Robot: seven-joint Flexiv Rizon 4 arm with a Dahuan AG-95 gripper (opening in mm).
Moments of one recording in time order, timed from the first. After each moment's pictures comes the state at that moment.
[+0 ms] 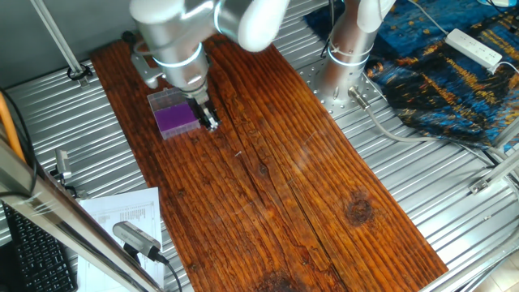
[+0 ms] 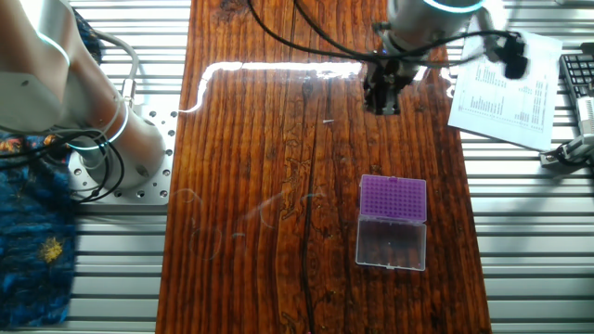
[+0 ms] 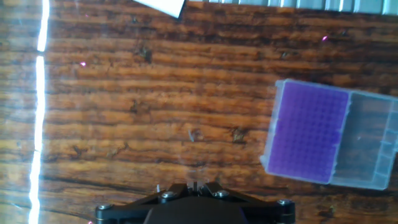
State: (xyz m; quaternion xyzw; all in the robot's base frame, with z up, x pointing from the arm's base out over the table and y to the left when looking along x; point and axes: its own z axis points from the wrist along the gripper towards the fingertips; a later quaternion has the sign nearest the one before) arm 0.482 0.051 0.132 0.03 -1.00 -0.02 0.06
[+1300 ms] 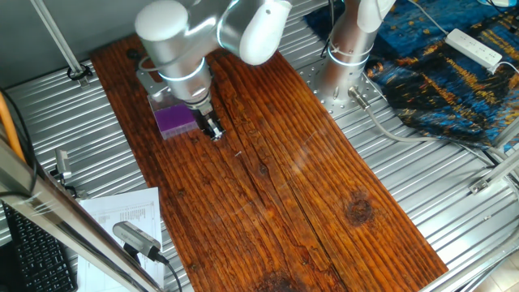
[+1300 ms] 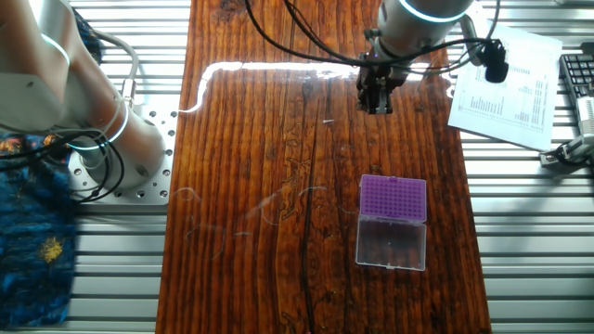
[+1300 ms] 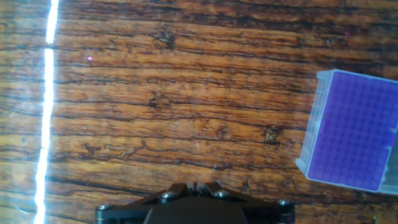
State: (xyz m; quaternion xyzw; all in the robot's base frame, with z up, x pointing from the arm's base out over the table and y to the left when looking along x) arm 0.482 0.058 0.106 0.05 -1.00 -0.03 0.07
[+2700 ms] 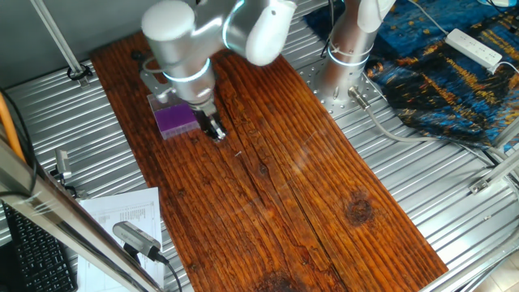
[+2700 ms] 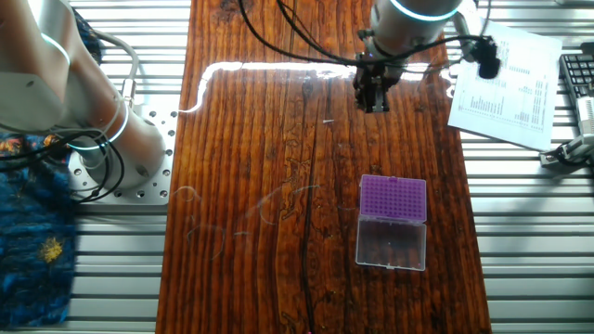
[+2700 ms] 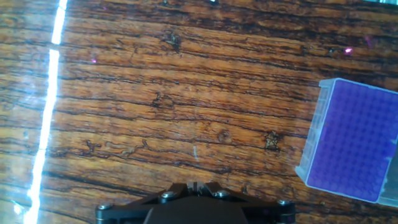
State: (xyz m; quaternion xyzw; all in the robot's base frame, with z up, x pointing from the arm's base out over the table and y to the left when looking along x) arm 0.475 0.067 0.095 0.05 -1.00 -0.02 0.04
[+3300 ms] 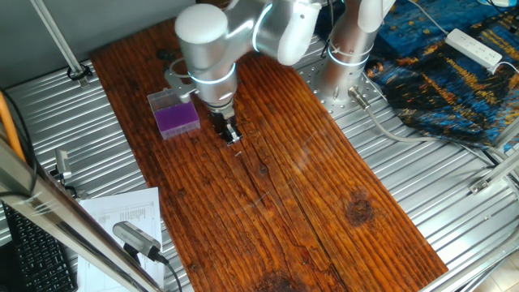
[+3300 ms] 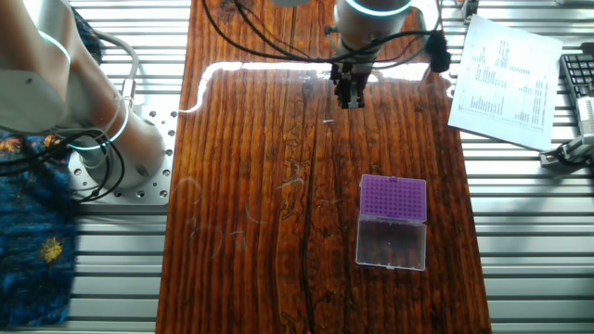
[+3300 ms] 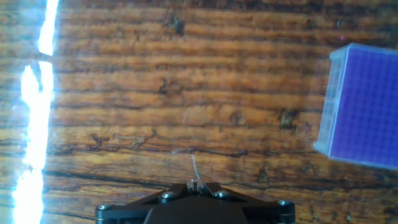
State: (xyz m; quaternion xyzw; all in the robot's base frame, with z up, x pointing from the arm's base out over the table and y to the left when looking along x) arm 0.446 0.080 0.081 0.04 -1.00 -0.02 0.01
